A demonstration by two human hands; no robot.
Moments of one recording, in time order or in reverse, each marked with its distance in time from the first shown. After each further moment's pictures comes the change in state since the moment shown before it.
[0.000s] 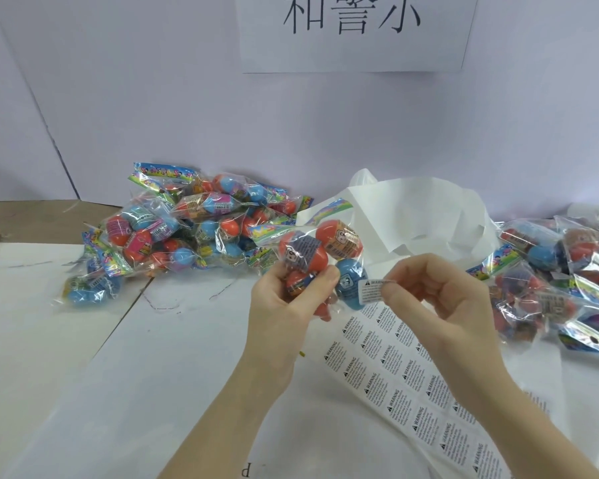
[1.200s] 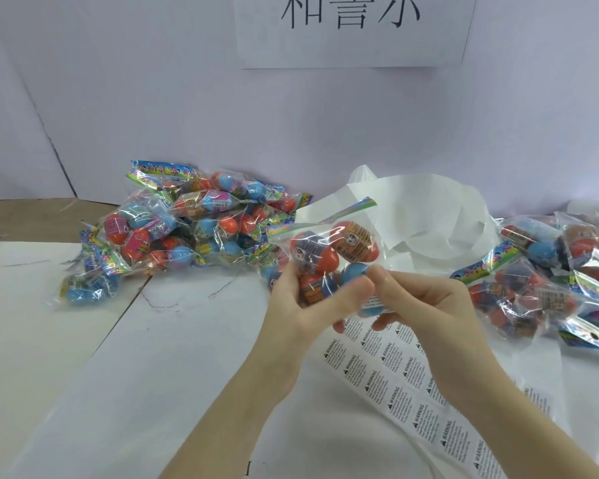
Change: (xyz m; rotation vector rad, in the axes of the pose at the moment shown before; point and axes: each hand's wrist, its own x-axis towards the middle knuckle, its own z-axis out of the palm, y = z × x) left_hand -0.008 0.007 0.002 0.004 -0.253 -0.094; right_hand 0.001 -0.006 0.005 0.195 -0.146 0.260
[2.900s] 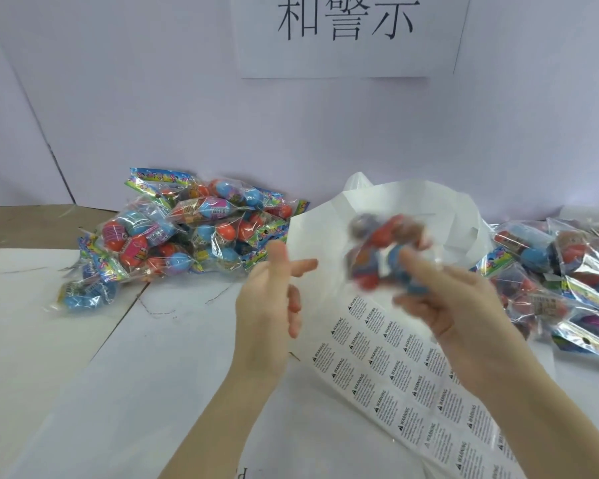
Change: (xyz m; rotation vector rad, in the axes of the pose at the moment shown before) left_hand 0.009 0.000 -0.008 0.224 0.345 0.110; right_hand 0.012 -0.010 -0.024 0.300 0.141 0.172
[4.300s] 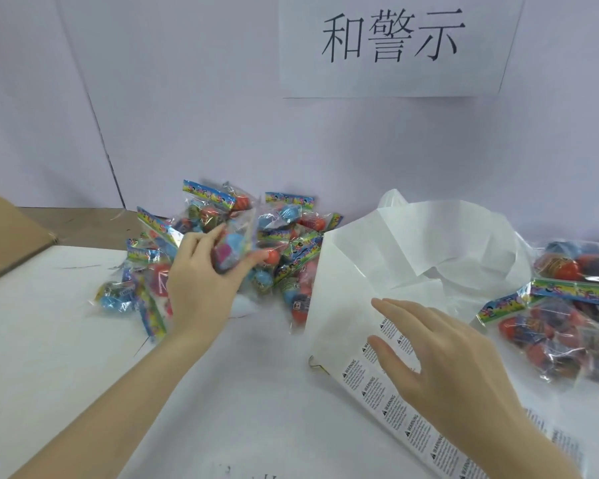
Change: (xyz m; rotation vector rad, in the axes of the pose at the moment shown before) left_hand 0.072 -0.021 -0.092 0.828 0.427 0.613; right_hand -0.006 0.041 0.008 -1.501 -0.032 -0.916
